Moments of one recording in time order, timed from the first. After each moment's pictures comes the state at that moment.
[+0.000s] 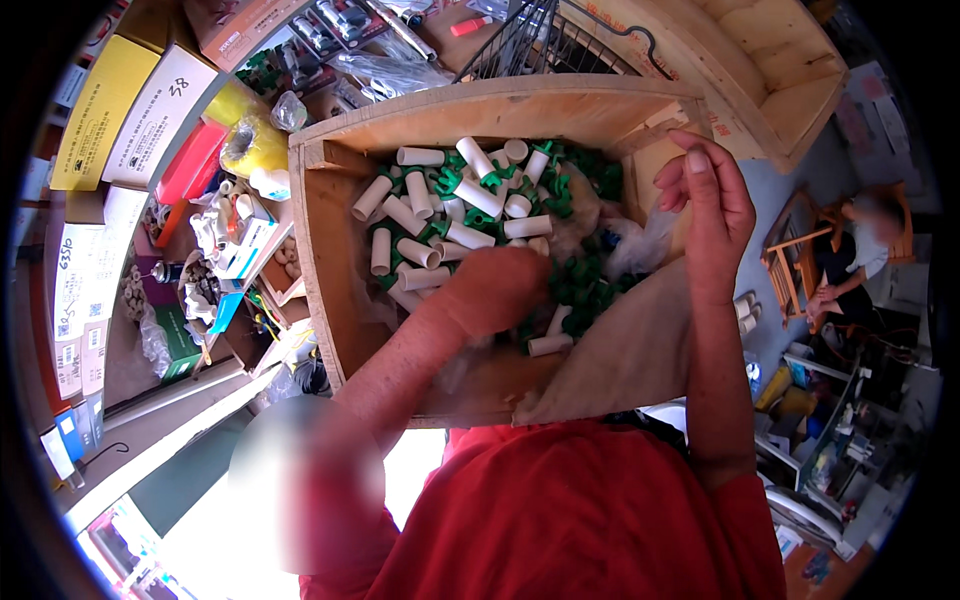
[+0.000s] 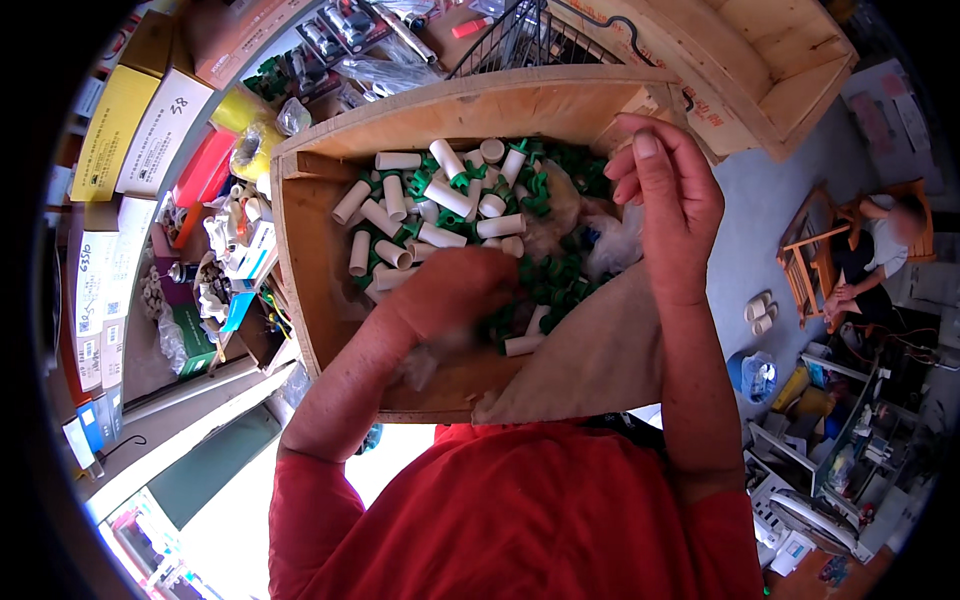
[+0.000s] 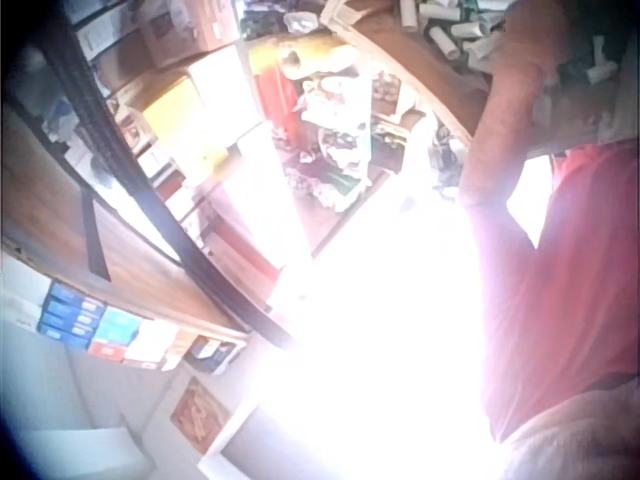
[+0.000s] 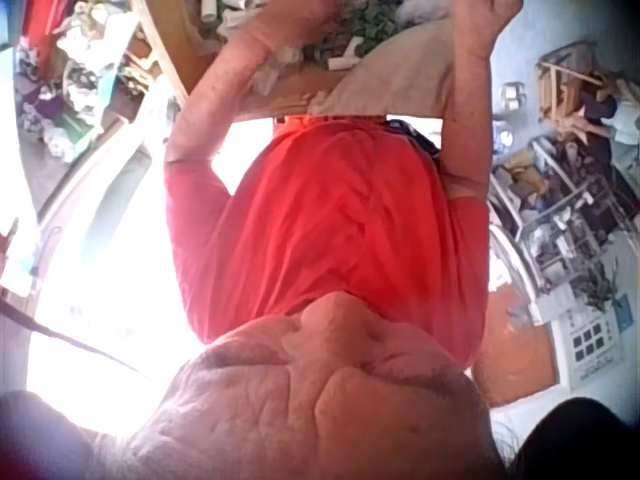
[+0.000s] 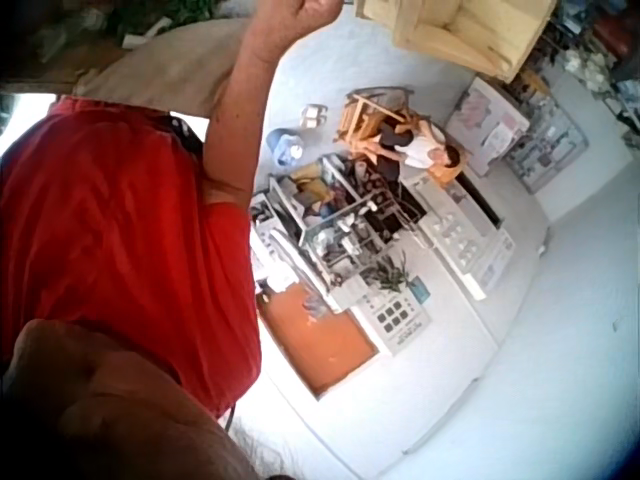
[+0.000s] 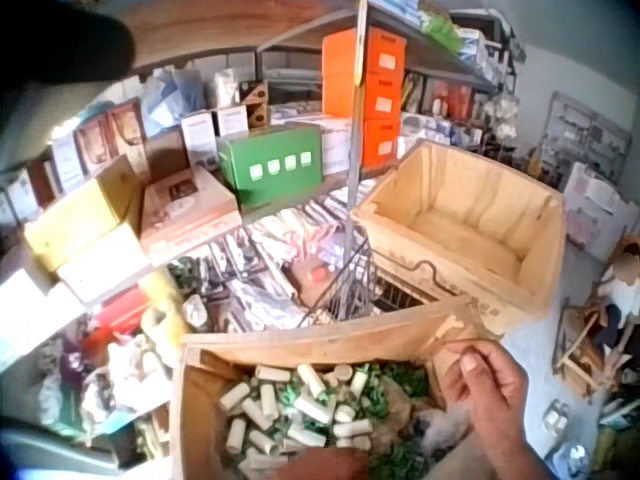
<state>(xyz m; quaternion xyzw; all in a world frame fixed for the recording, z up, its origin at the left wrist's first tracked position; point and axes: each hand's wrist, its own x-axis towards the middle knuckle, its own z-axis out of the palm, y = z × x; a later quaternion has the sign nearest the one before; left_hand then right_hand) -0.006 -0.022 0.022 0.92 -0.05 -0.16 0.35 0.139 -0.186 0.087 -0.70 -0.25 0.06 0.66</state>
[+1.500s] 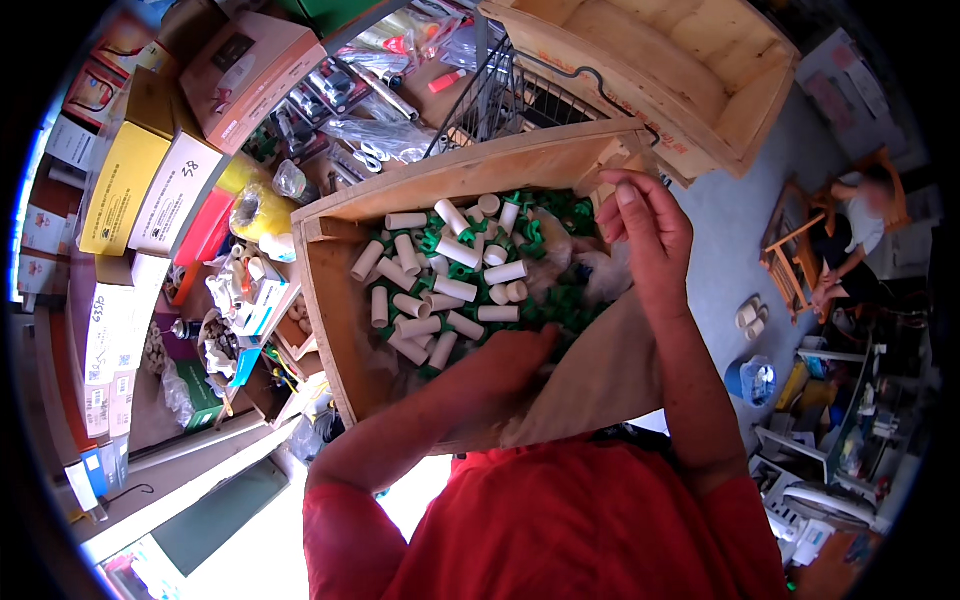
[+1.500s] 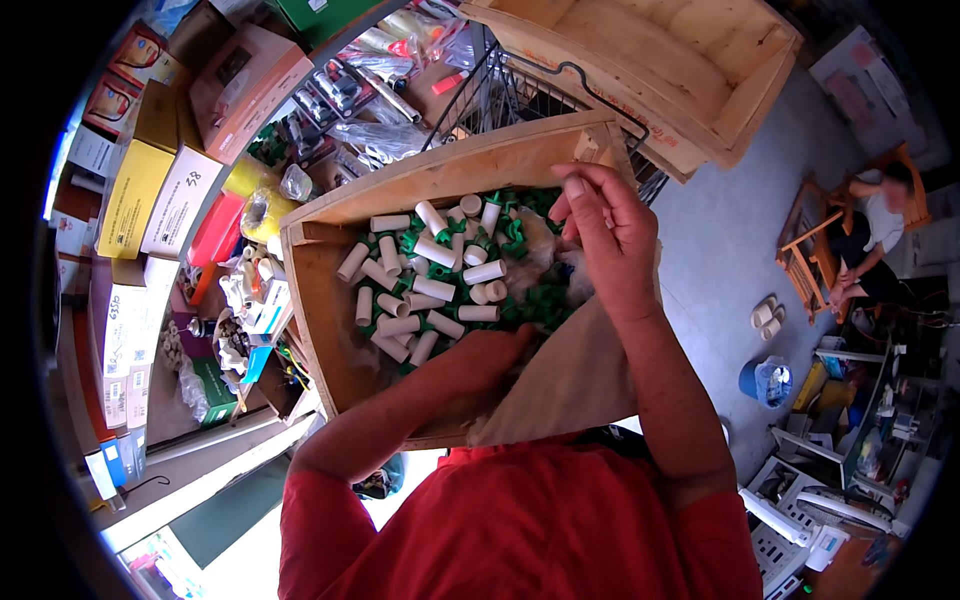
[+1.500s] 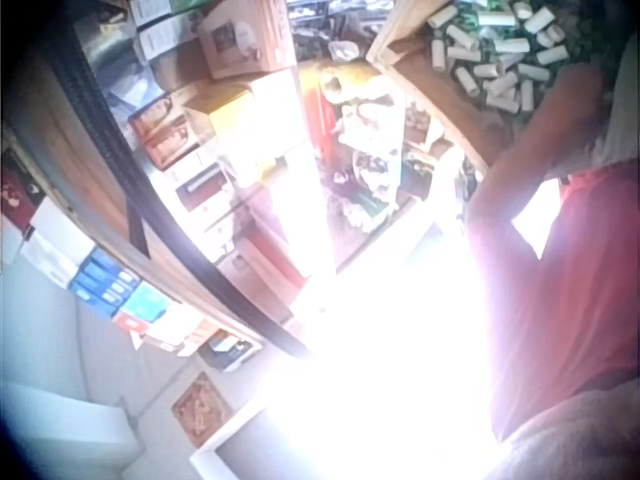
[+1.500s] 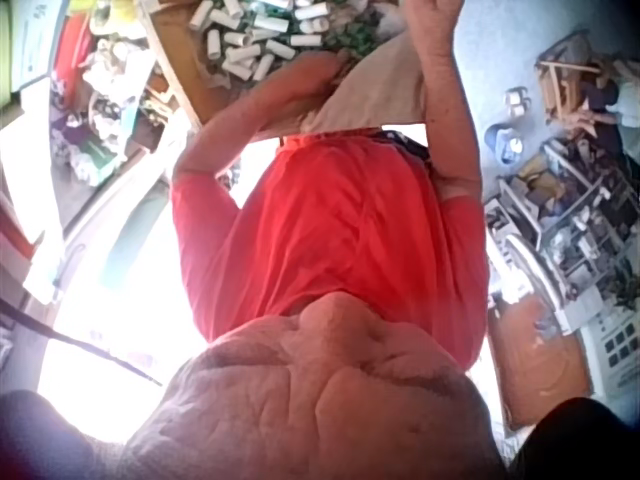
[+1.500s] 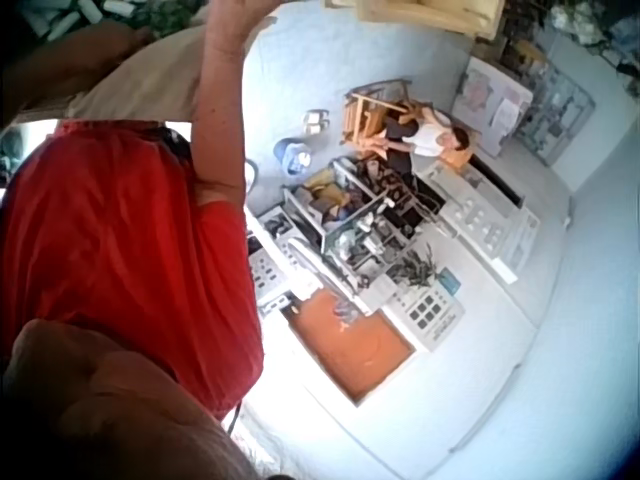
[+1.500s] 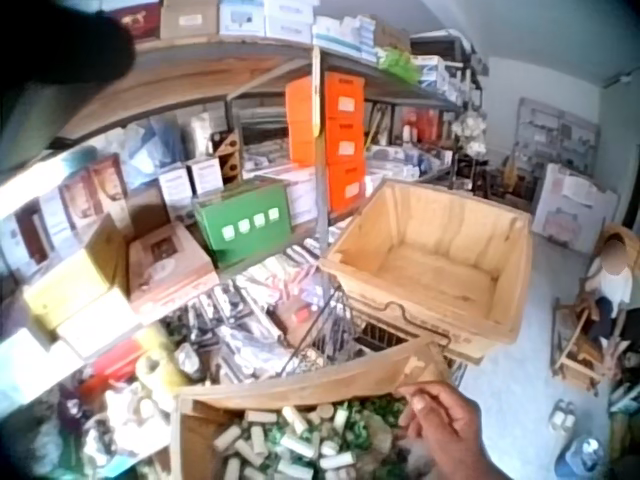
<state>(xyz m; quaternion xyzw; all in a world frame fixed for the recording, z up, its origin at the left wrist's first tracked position) -0.019 -0.071 -0.008 0.89 -0.09 -0.23 0.39 0.142 -0.188 0.087 -0.69 -0.24 0.08 0.68</state>
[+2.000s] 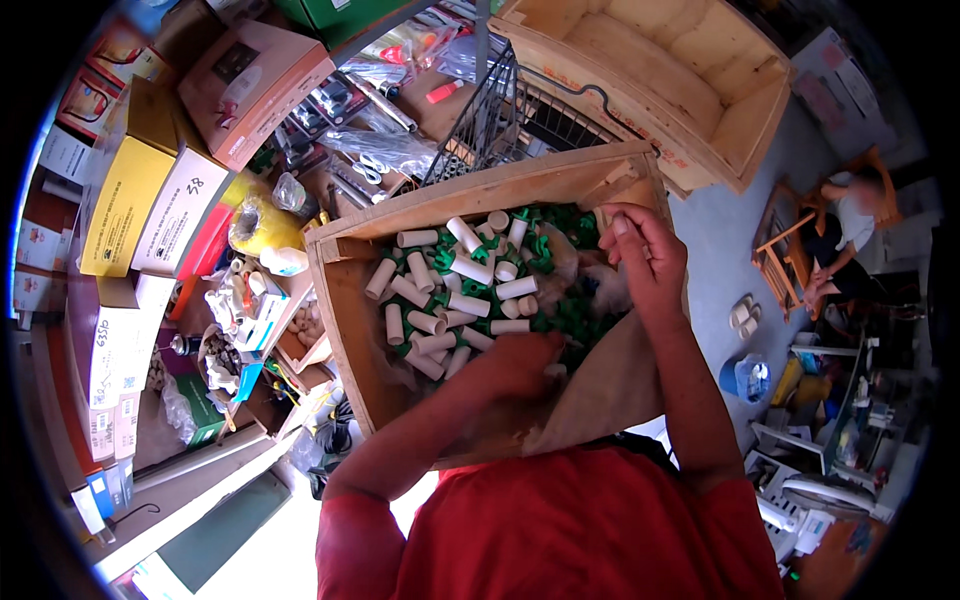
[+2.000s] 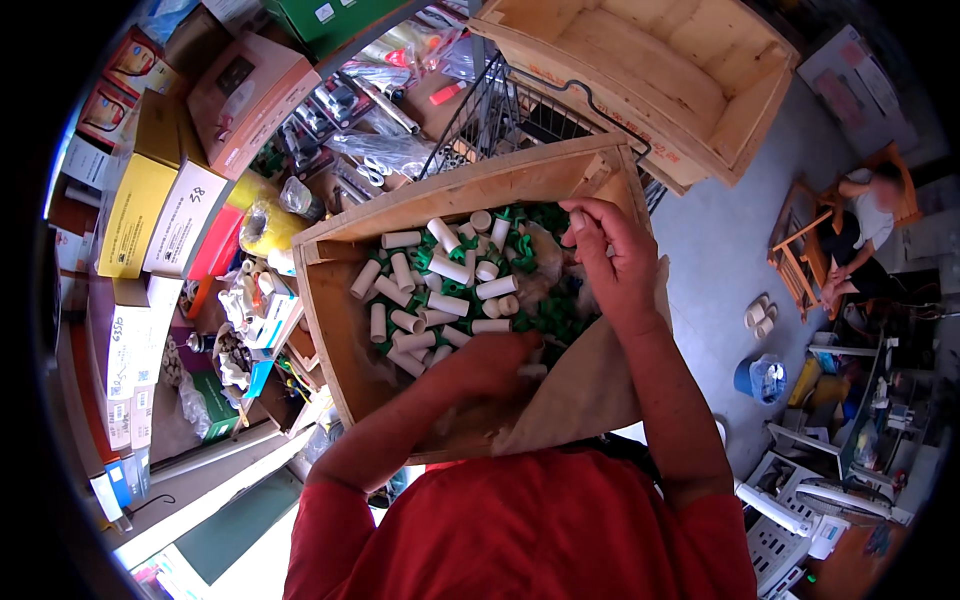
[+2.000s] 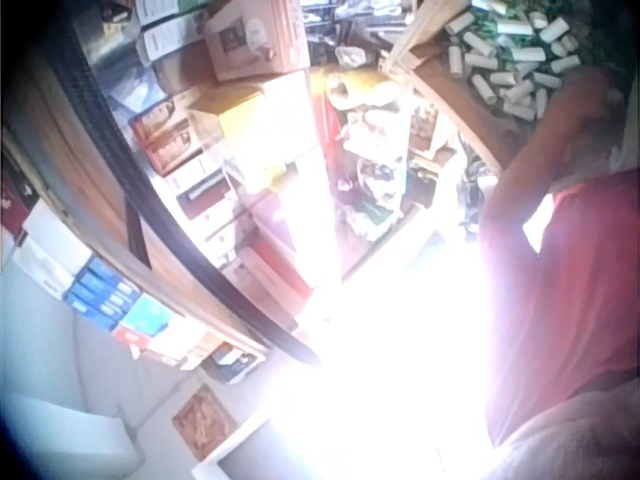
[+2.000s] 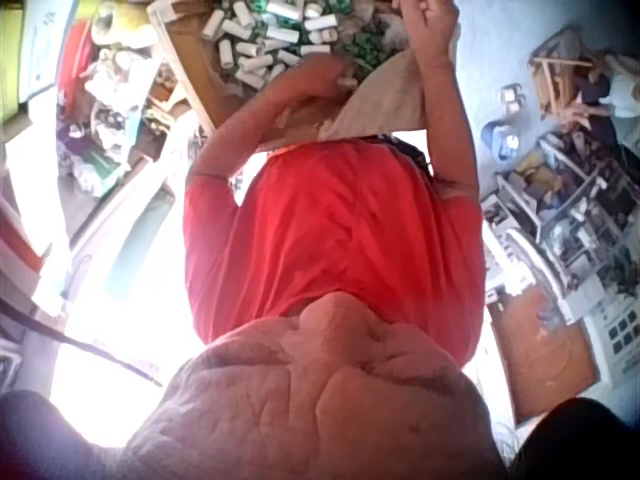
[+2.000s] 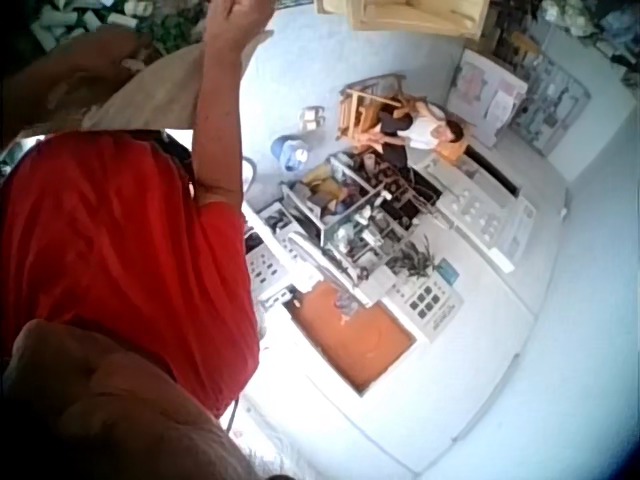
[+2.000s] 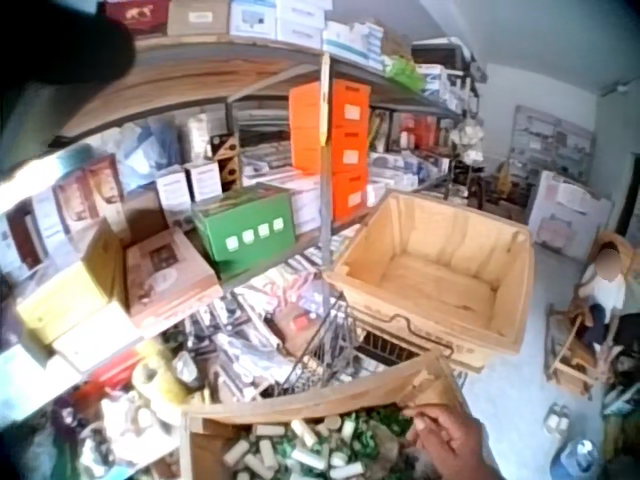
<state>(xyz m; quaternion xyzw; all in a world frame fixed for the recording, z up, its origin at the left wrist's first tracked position) -0.005 -0.053 0.006 0.88 -0.08 -0.26 0.39 0.136 -0.184 0.082 -0.76 -0.26 0.05 0.59</state>
